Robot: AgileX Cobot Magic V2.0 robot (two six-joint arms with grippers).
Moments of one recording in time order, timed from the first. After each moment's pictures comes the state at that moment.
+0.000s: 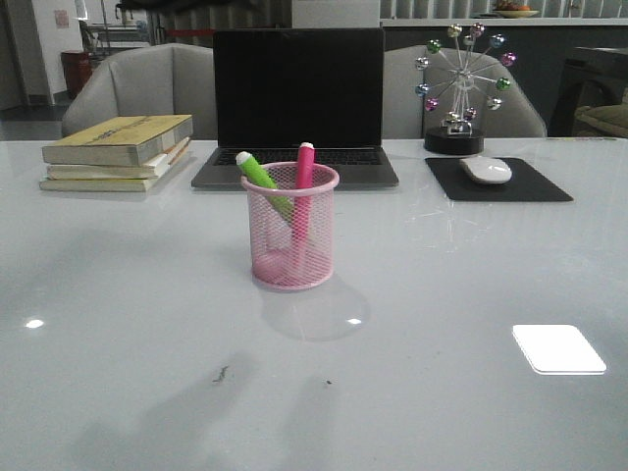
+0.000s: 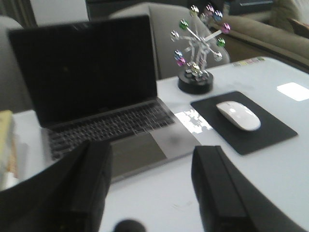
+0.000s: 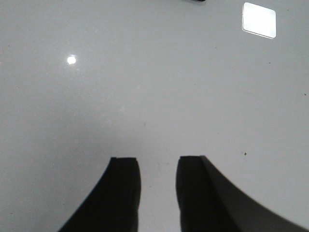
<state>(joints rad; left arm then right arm) -0.48 1.57 -1.13 -0.09 -0.21 0.07 0.03 0.93 -0.71 -0.08 0.61 -0.07</state>
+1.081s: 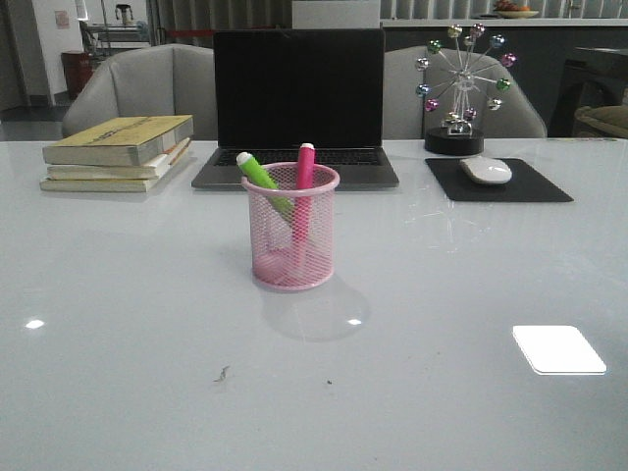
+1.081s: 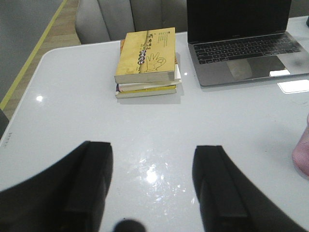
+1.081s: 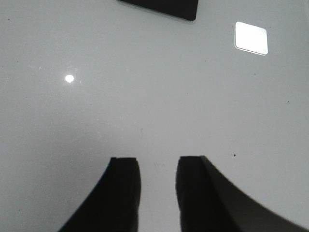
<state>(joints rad) -0.07 0.75 -0.74 -0.01 0.42 0.10 0.03 0.81 -0.71 -0.08 0.66 -0.07</state>
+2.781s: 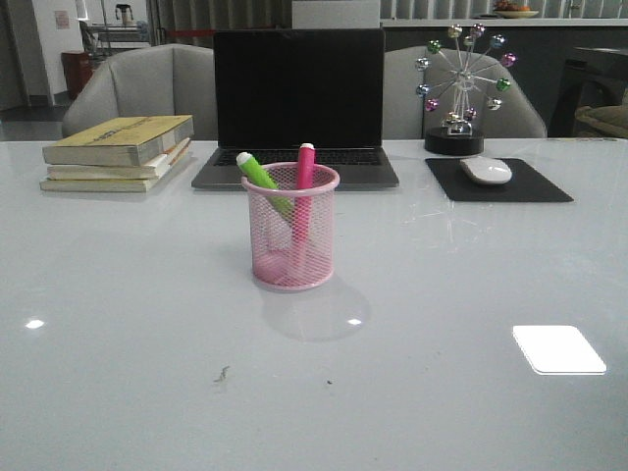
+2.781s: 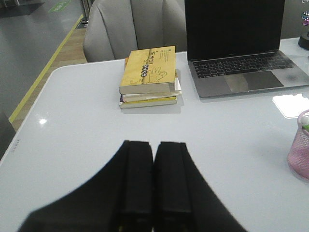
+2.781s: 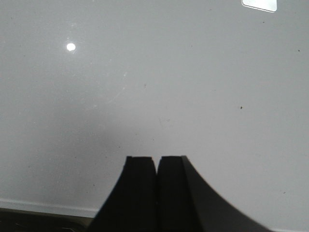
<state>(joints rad) -0.07 0.56 -0.62 -0.01 0.40 0.10 0.03 0.77 -0.71 -0.08 0.83 -0.02</state>
